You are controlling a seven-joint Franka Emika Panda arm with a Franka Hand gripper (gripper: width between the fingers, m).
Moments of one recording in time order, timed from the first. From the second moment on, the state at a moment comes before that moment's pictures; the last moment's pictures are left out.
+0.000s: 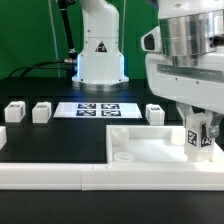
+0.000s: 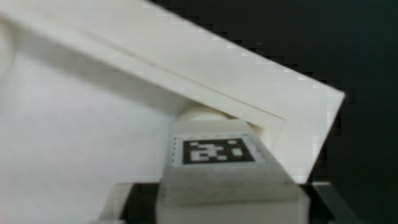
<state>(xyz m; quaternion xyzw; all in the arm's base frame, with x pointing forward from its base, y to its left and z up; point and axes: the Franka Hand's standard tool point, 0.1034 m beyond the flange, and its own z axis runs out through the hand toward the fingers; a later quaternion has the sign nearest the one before) 0.628 0.116 0.068 -0.79 0.61 0.04 0.09</state>
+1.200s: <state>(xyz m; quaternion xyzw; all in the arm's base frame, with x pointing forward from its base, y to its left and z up) 0.630 0.119 0.069 -0.74 0.66 0.06 0.09</state>
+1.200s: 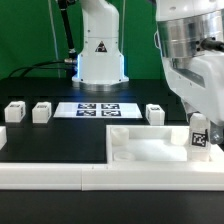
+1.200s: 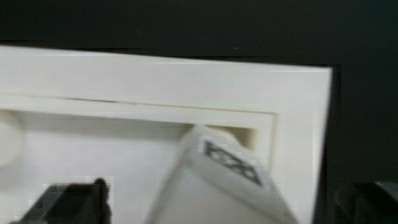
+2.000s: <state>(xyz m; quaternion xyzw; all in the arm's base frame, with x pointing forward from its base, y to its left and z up) 0.629 0.112 0.064 -0.95 0.29 0.01 0.06</state>
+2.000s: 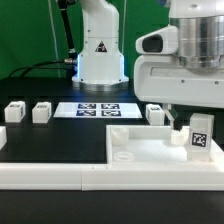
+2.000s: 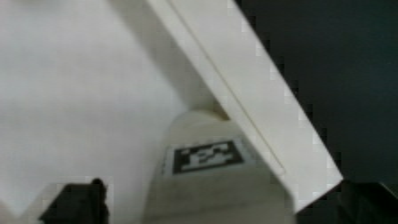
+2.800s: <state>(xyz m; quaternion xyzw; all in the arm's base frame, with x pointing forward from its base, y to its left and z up) 0.628 0.115 0.063 -0.87 0.48 0.02 0.06</state>
